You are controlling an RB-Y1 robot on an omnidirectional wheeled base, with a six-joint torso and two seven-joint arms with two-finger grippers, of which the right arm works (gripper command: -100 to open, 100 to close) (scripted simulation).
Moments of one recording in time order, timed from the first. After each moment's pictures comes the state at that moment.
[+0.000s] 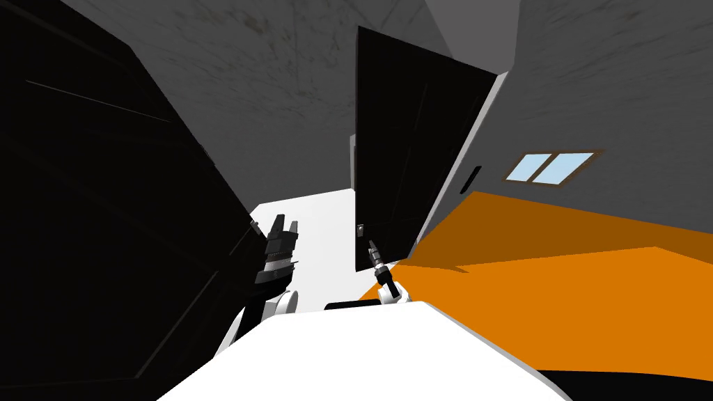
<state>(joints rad) -0.08 -0.04 0.20 -0.73 -0.01 -0.77 -0.02</state>
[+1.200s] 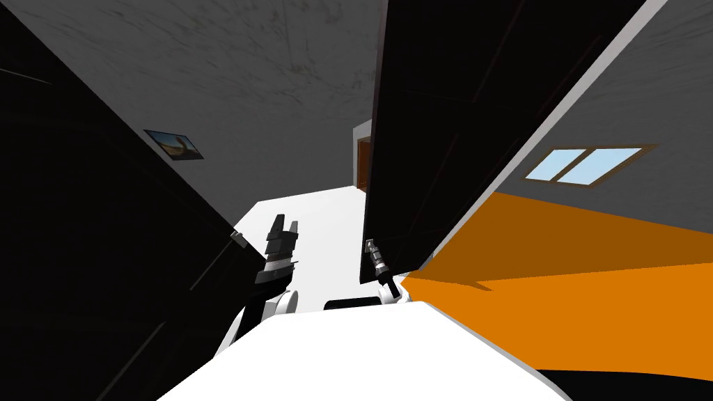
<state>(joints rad) -0.09 -0.04 0.19 -0.72 -0.02 -0.79 -0.01</state>
